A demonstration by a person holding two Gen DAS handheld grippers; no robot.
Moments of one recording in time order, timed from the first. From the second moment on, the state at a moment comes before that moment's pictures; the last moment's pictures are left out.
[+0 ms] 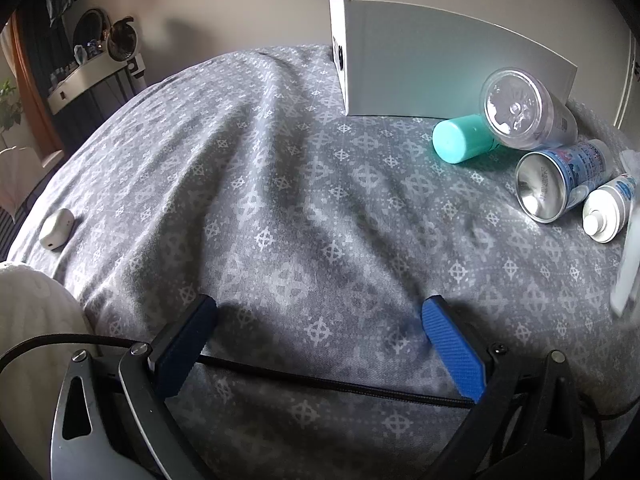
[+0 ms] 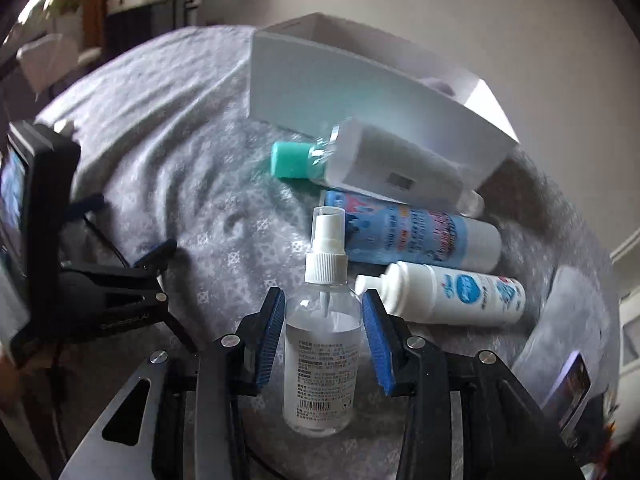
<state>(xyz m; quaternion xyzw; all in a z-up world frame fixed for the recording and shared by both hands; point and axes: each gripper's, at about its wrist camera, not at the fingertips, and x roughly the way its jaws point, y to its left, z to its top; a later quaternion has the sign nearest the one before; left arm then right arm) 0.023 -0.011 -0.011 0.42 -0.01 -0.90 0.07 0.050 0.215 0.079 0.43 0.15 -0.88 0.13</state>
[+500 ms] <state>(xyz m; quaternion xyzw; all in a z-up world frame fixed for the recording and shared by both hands) 0.025 -0.010 -0.012 0.43 0.00 -0.90 0.07 -0.108 0.222 0.221 0.33 0.03 -0.94 0.03</state>
